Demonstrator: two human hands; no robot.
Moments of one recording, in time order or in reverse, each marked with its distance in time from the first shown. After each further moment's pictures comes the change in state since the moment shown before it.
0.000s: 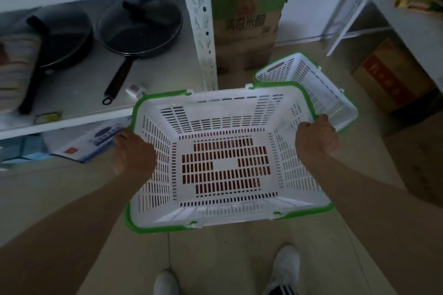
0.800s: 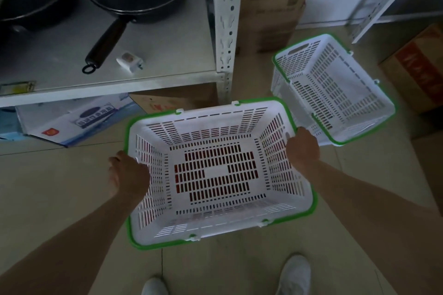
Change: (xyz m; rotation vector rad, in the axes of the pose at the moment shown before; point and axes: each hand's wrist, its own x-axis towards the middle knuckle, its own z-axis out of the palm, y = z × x) left_hand 0.026 -0.082 0.125 -0.042 -0.138 -0.167; right_hand 0.002 0.019 0.160 -0.120 -0.313 -0.217
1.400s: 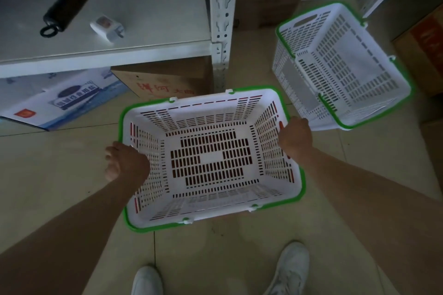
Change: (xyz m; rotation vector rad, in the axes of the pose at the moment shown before) left_hand 0.033 -0.009 0.075 0.165 -0.046 -0.119; right_hand 0.019 0.011 0.051 -0.104 -0.100 -0.046
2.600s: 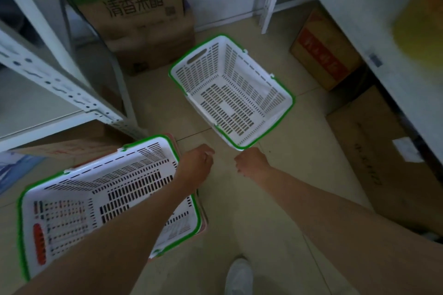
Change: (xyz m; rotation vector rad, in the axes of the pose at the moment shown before) left_hand -0.245 0.310 0.030 -0.251 -0.488 0.909; right_hand 0.045 0.151 -0.129 0.513 -0.450 0.293
